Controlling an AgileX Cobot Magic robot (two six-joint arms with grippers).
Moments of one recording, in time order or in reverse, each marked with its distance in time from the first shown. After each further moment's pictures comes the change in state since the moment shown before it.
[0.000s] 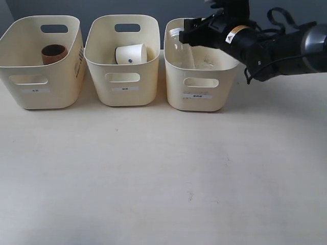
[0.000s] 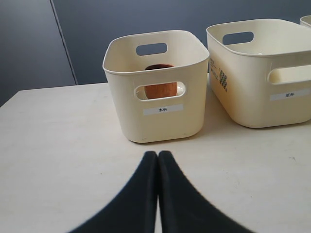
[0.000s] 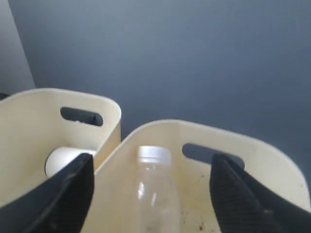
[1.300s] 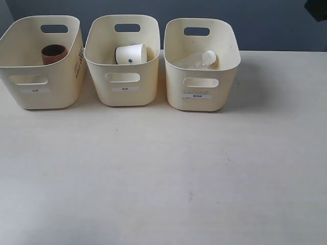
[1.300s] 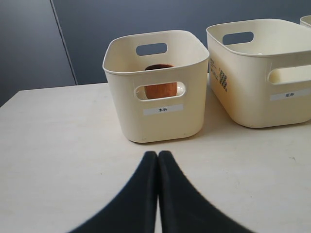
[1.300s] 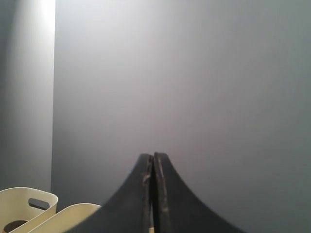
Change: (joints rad) left arm 0.000 0.000 0.000 0.000 0.000 0.000; right arm 0.000 -1.059 0.576 -0.037 0.020 -0.042
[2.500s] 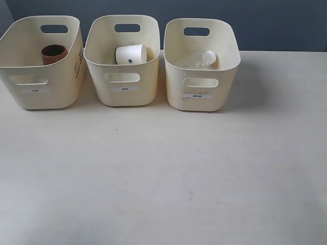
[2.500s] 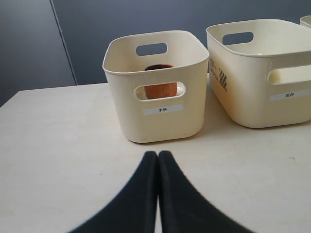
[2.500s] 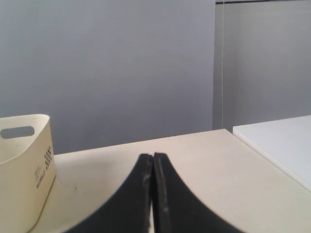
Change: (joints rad) left arm 0.000 0.000 0.000 0.000 0.000 0.000; right arm -0.580 -0.783 0.551 -0.007 0.477 0.131
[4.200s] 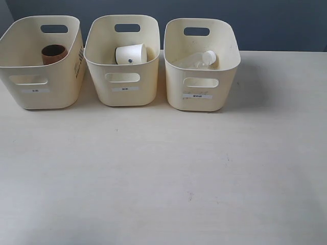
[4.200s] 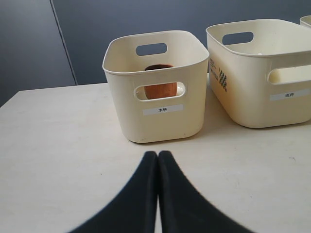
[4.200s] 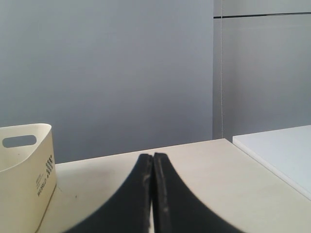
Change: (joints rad) left arm 0.000 0.000 0.000 0.000 0.000 0.000; right arm 0.000 -0.077 0.011 0.002 0.031 -0.002
